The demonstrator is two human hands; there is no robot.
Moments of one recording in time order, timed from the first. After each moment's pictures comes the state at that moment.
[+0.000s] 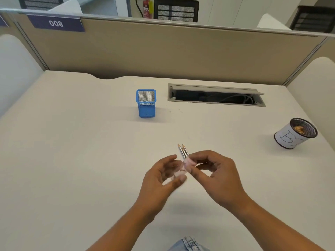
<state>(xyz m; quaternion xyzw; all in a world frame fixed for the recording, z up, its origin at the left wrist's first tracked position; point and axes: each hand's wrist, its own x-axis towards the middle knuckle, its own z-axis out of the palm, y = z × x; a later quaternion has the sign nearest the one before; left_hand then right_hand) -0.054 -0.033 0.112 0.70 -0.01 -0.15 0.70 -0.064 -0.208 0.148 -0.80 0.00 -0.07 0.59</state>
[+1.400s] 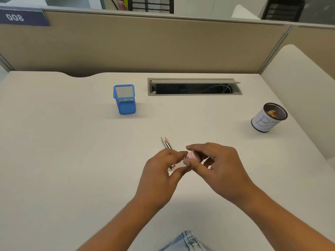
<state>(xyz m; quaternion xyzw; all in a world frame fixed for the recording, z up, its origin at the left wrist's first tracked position) -0.058 -0.074 0.144 0.84 -0.20 -0.02 0.51 -0.090 -0.243 0.179 -0.90 -0.04 -0.10 0.42</state>
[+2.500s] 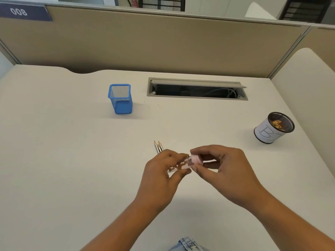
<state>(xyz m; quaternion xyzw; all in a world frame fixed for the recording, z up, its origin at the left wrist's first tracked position) -0.048 -0.123 0.145 0.84 -0.15 -0.01 0.52 -0.071 -0.297 0.190 -0.85 0.03 0.01 0.53</state>
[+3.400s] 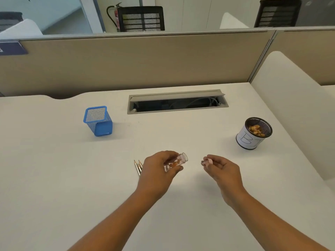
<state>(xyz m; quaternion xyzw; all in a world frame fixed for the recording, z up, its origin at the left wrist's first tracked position) 0.006 -0.198 0.127 0.87 -0.10 -0.08 0.48 -0.037 -0.400 0.076 -0.60 0.28 -0.08 0.74</state>
